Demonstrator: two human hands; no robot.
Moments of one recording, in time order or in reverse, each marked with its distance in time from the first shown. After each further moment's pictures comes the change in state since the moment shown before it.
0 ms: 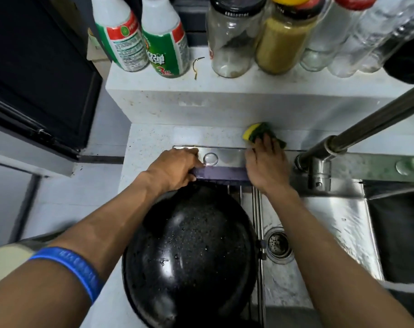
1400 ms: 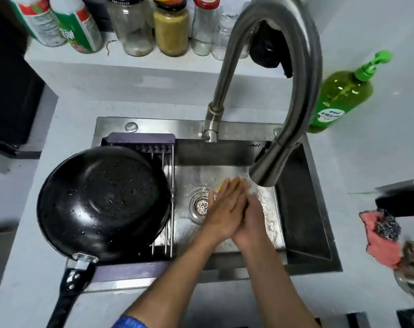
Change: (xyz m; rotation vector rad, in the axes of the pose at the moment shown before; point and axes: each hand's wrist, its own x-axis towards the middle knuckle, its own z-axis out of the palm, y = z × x) left_hand -0.053 0.370 0.107 -0.864 0.168 -0.040; right_hand -0.237 0.166 0.000 2.427 -0.118 0.709
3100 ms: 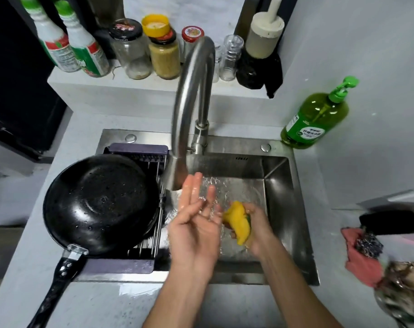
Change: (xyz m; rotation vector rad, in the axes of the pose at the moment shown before) left_hand -0.062 0.117 -0.021 -1.882 0.480 -0.089; right_hand -0.010 -0.096 -0.030 -0.698 0.056 0.152
